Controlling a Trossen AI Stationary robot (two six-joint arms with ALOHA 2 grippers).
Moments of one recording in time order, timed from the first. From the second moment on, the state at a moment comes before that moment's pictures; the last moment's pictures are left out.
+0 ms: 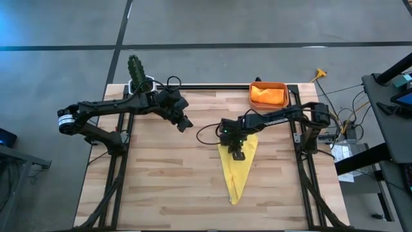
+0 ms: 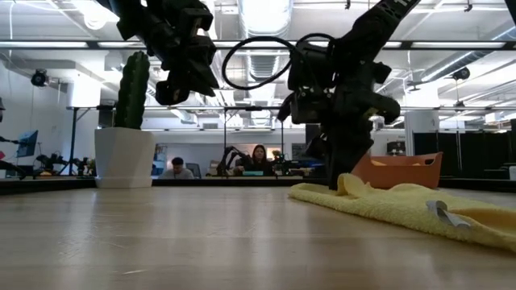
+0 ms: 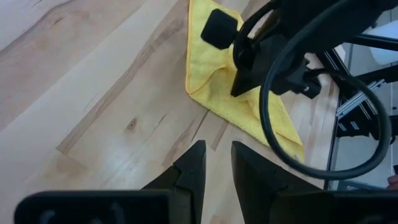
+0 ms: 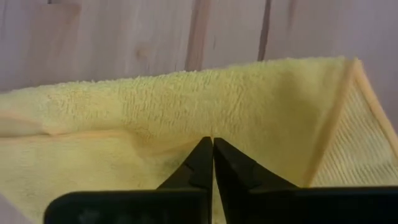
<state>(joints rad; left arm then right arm) 0.35 1.31 1.01 -0.47 0.36 -0.52 -0.11 1.82 1.04 -0.48 -0.36 -0.17</state>
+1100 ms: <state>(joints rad) 0.35 1.32 1.01 -0.45 0.34 -0.52 -0.11 1.69 1.09 -0.55 -0.39 -0.27</state>
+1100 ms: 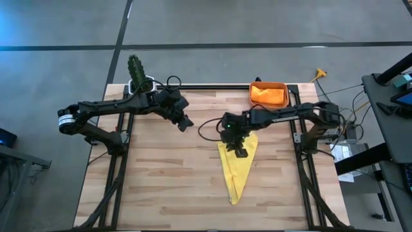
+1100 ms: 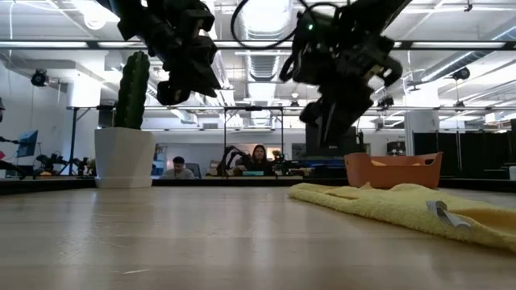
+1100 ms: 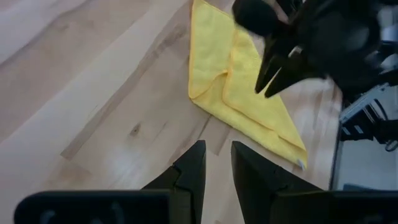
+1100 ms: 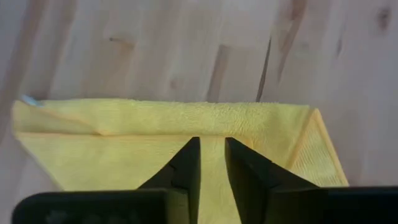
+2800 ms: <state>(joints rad) 0.33 1.32 0.96 -0.43 0.26 -0.51 -0.10 1.82 1.07 -0.52 -0.45 -0.09</state>
